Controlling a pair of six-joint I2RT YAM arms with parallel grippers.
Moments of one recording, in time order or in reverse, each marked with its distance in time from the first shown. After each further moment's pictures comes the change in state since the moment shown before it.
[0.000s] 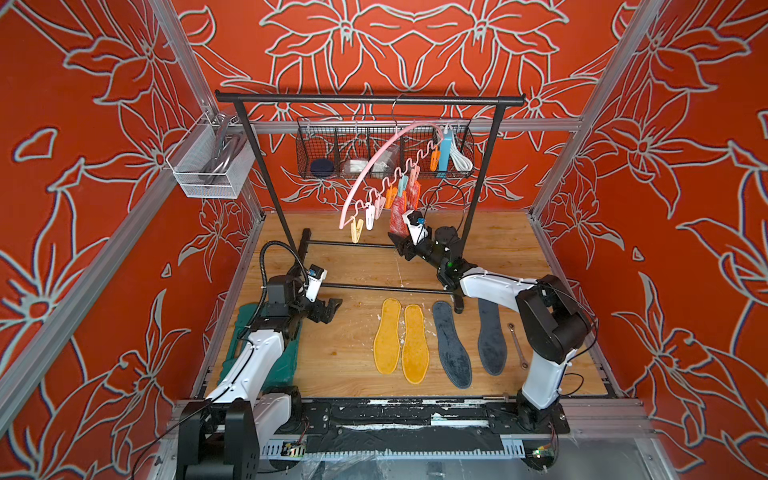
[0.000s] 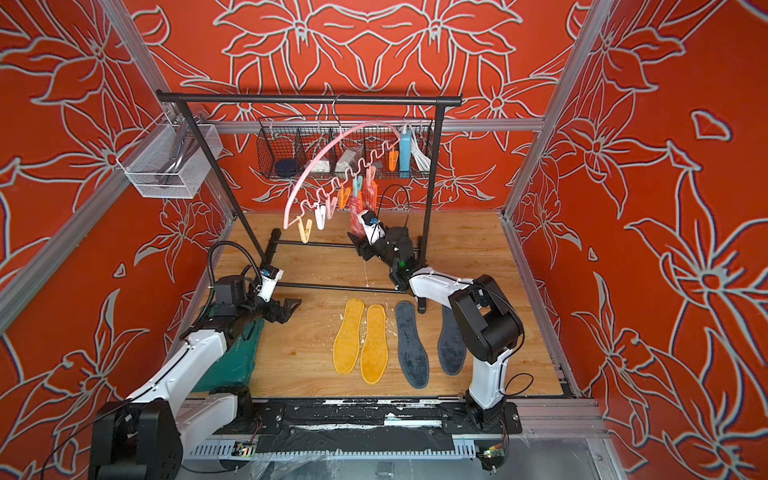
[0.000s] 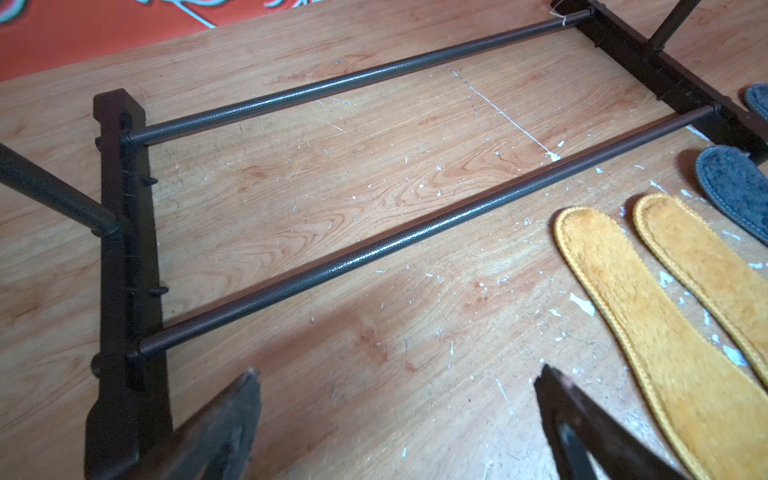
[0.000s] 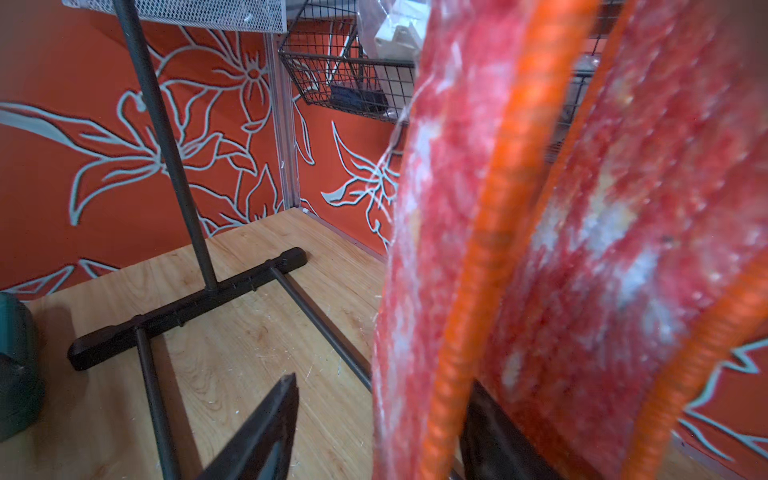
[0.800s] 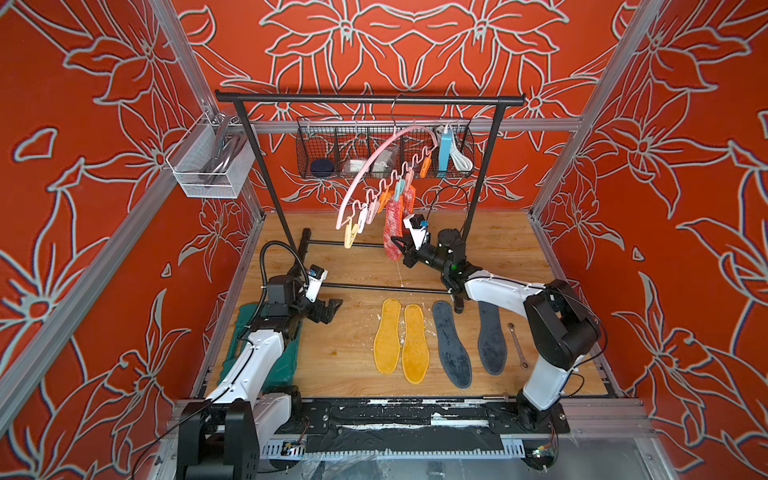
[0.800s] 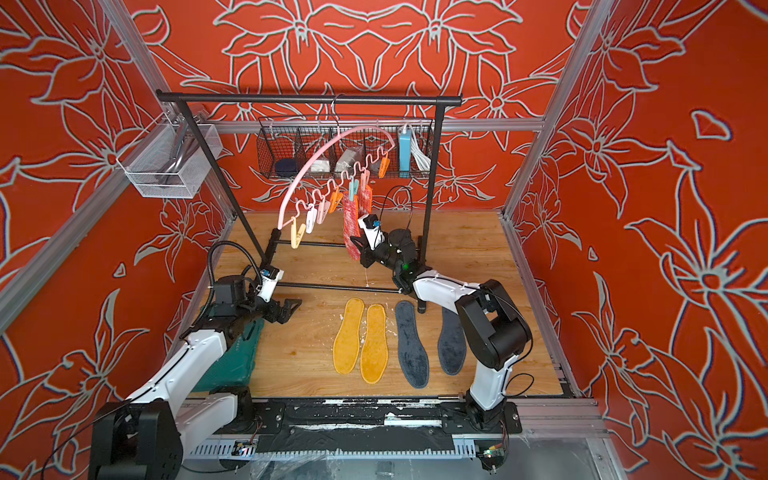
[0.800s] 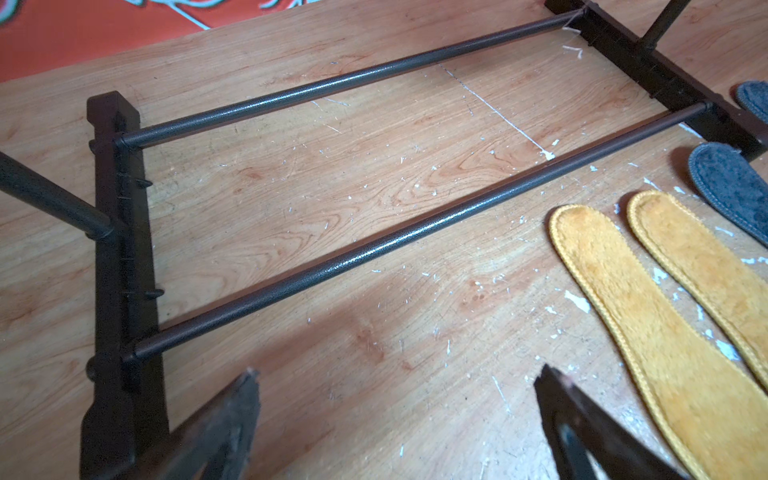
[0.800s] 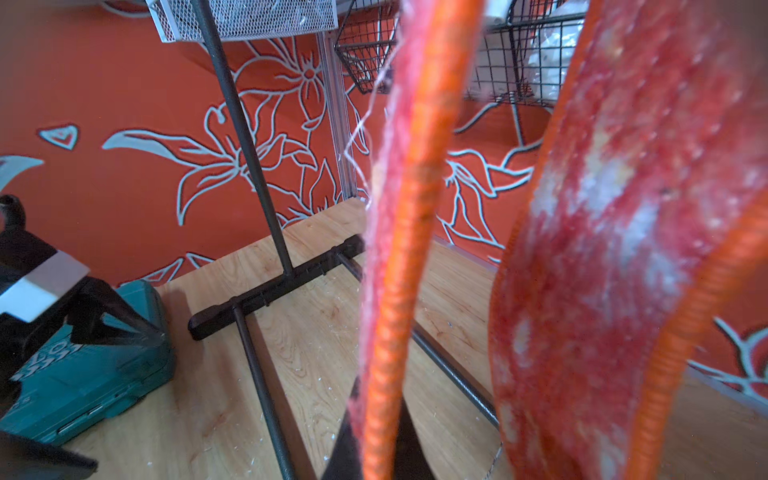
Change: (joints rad) left arm 0.001 -0.003 0.000 -0.006 0.008 0.008; right arm 0.002 -0.097 -0.064 -0.089 -0.140 0.115
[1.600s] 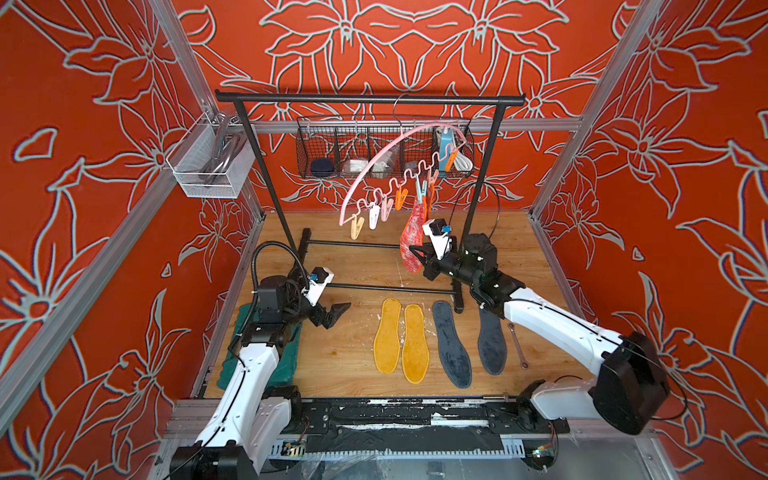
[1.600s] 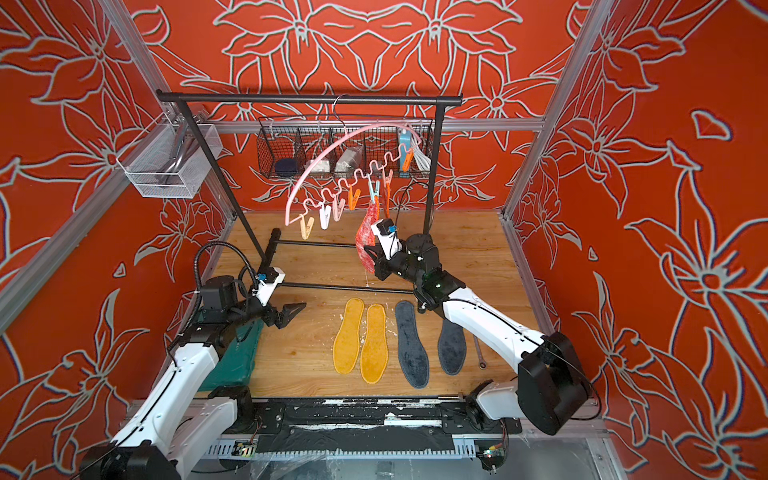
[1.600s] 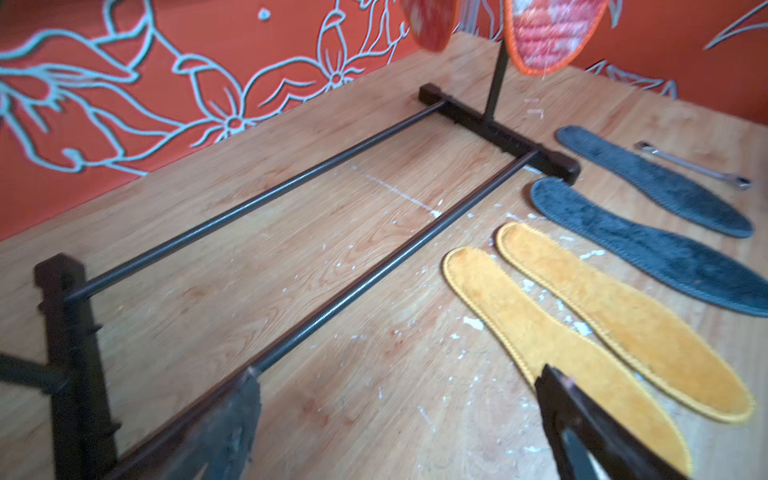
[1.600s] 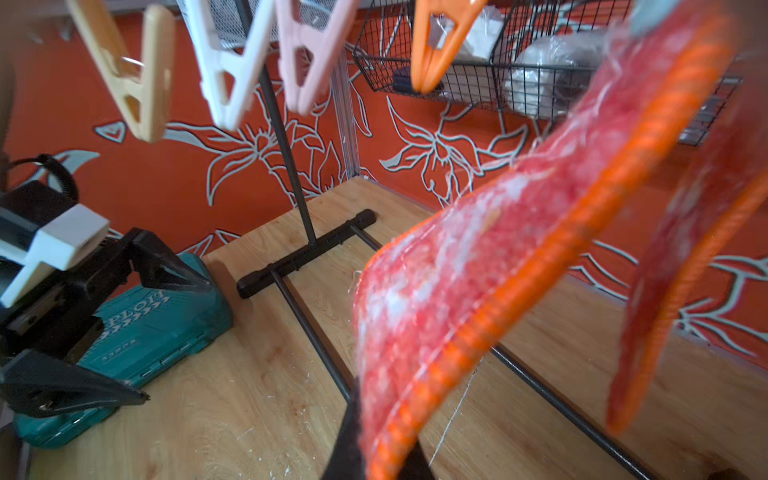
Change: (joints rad) left arm -0.003 -0.151 0.074 -0.116 0.299 0.114; right arm 0.026 -0.421 -0.109 -0.393 0.059 -0.018
